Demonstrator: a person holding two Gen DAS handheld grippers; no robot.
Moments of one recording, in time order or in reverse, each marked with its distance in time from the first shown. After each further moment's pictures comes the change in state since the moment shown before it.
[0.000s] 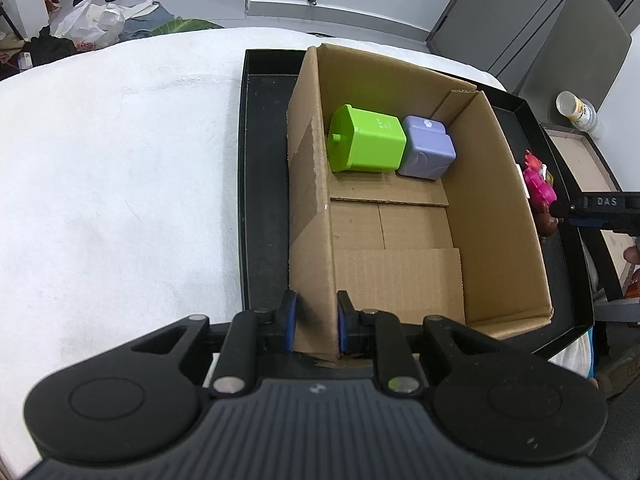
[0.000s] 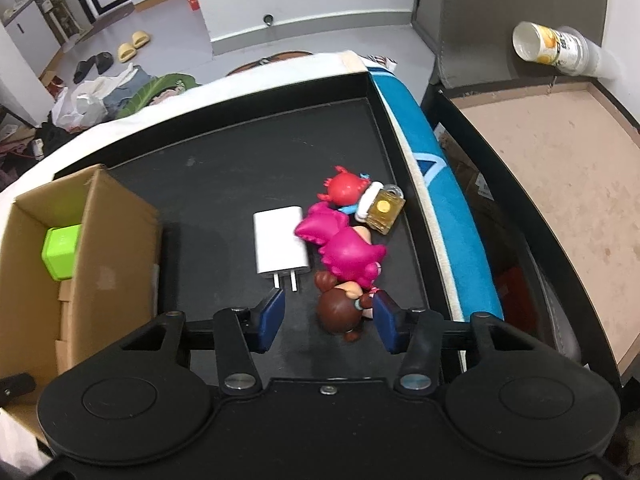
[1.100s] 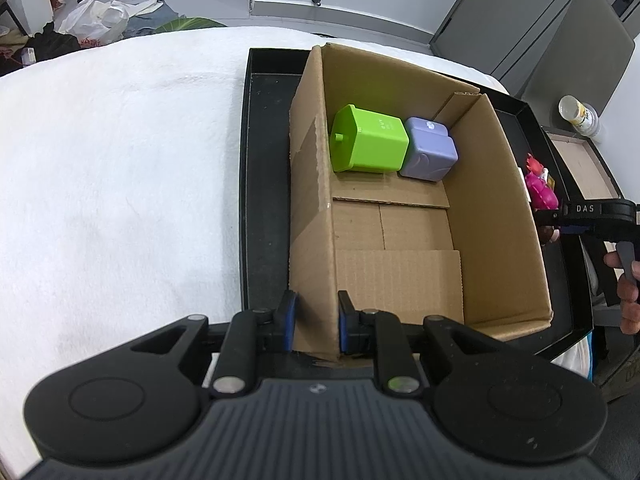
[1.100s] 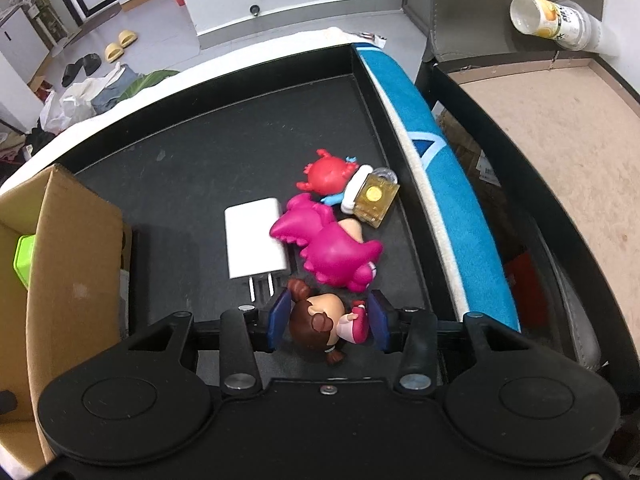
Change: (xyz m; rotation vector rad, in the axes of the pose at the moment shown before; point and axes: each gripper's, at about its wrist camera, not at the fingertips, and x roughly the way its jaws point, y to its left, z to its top) left arm 0.000 0.000 0.000 -0.017 -0.002 0.000; right arm 0.026 -0.006 -0.003 0.019 0.029 0.012
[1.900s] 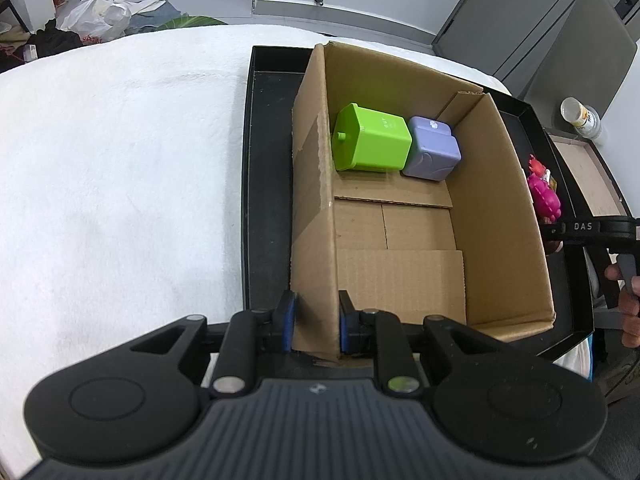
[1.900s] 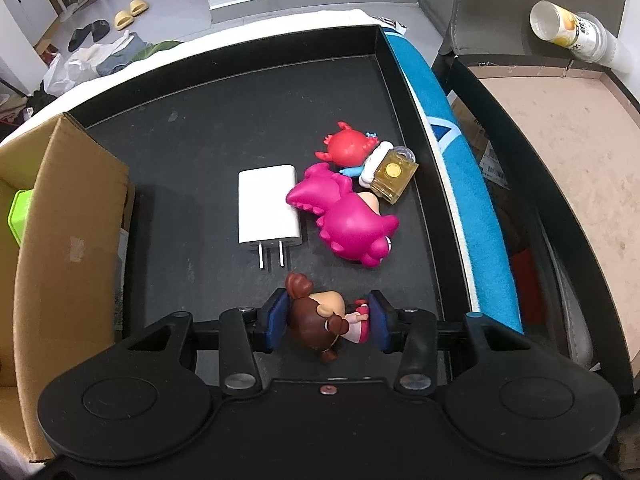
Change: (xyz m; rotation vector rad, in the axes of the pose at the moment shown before) left arm 0.004 0.002 -0.001 -0.008 0.000 0.000; right arm -0.003 0.016 -0.008 -0.077 0.032 -0.030
